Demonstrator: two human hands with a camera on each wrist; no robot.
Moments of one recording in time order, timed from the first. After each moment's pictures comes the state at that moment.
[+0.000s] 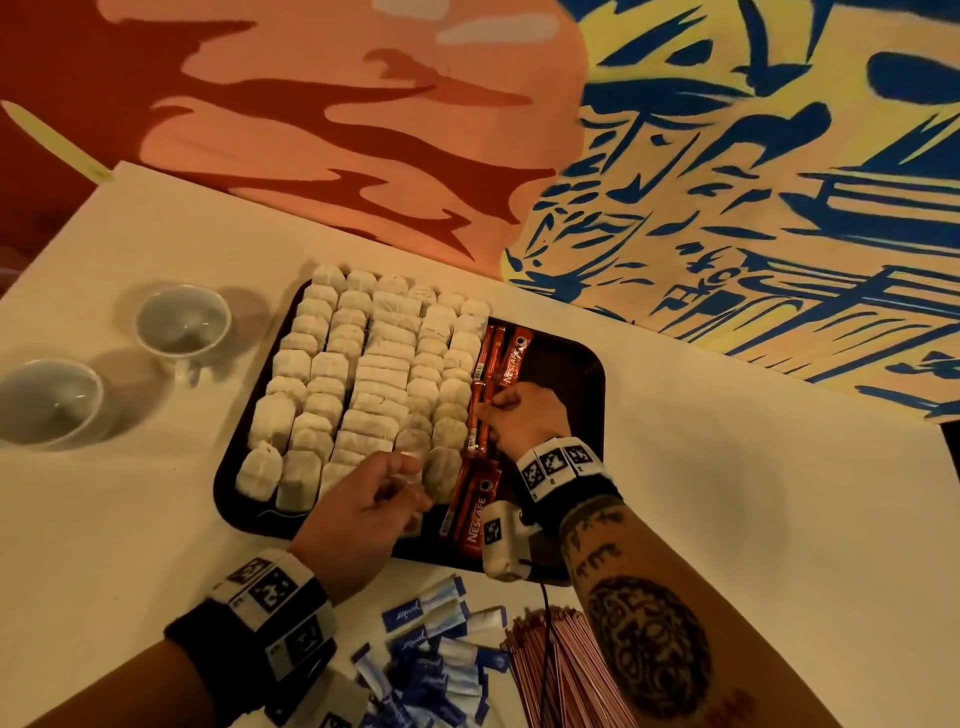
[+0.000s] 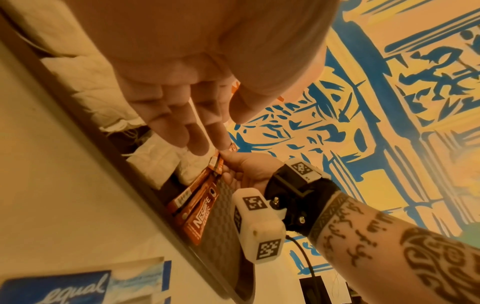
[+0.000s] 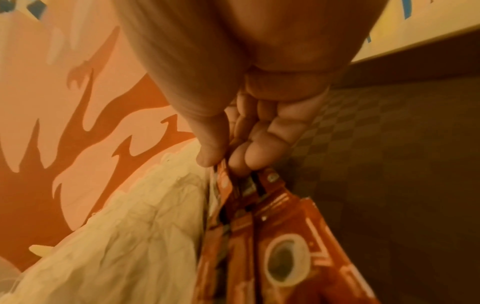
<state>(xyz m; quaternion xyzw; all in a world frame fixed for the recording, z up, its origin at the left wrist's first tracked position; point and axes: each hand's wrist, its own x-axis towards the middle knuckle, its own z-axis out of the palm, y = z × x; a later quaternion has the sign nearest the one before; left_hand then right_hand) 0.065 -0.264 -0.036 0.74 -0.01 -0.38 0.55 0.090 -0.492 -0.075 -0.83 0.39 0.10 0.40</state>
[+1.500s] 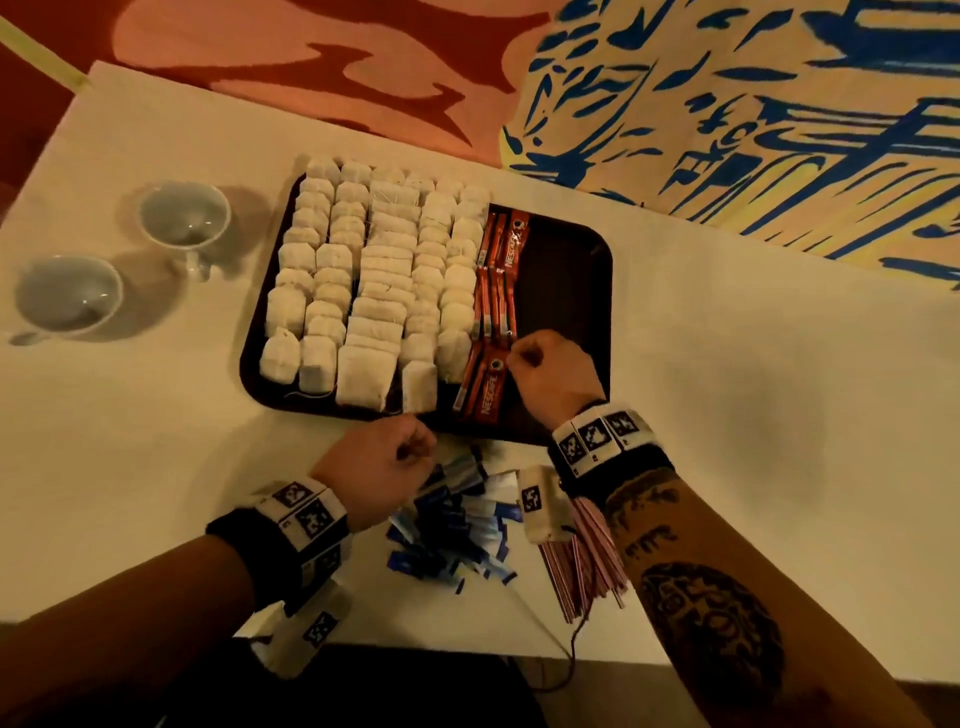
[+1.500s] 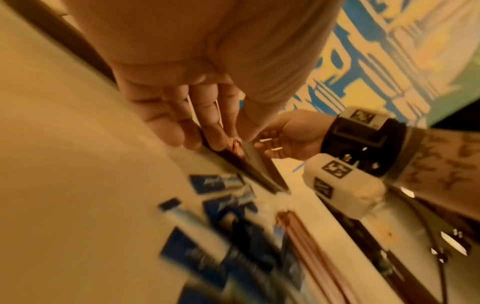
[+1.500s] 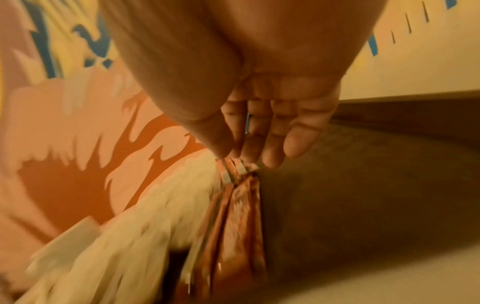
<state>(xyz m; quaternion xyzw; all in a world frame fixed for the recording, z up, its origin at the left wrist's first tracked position) 0.016 -0.232 -0.060 0.84 -0.20 -0.40 0.32 -0.003 -0.465 -0.049 -0.88 0.33 0.12 0.33</state>
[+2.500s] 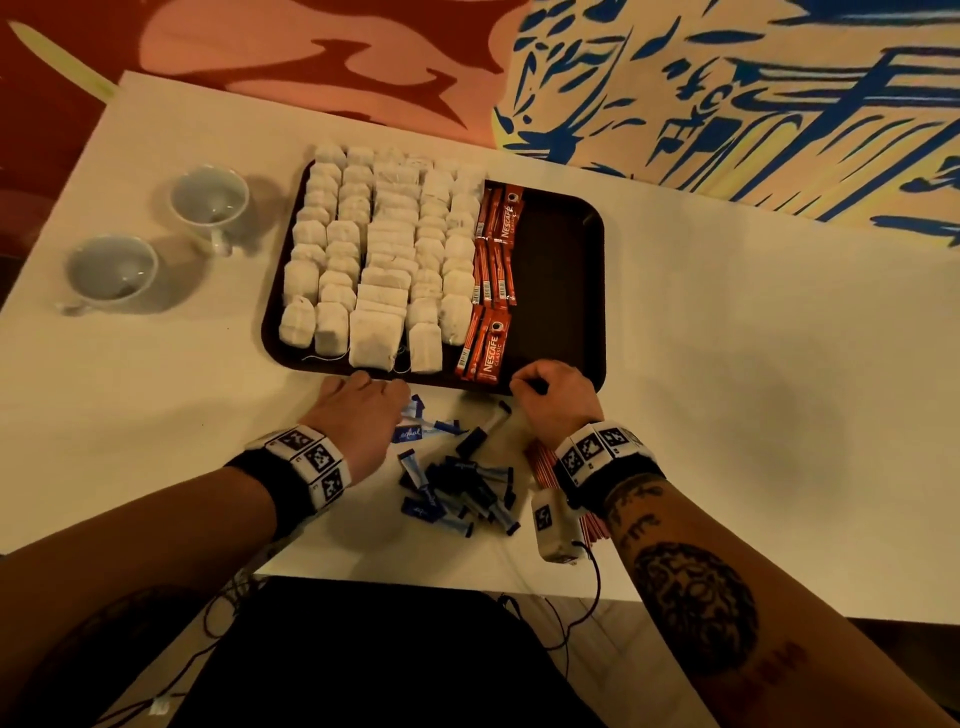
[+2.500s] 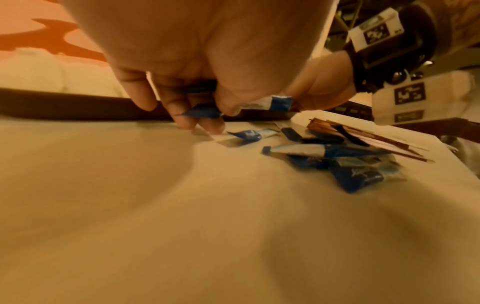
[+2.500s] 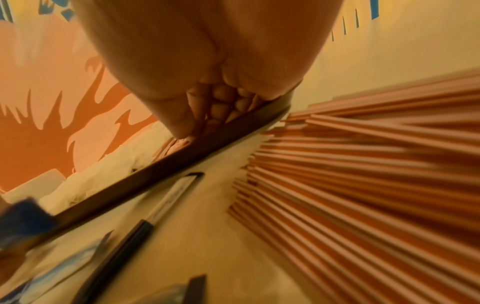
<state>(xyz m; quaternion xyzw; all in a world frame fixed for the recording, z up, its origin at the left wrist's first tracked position) 0.012 -0.214 -0.065 0.89 -0.36 -0.27 -0.01 -0.082 -0.447 -0.085 -0.88 0.31 0.08 0.36</state>
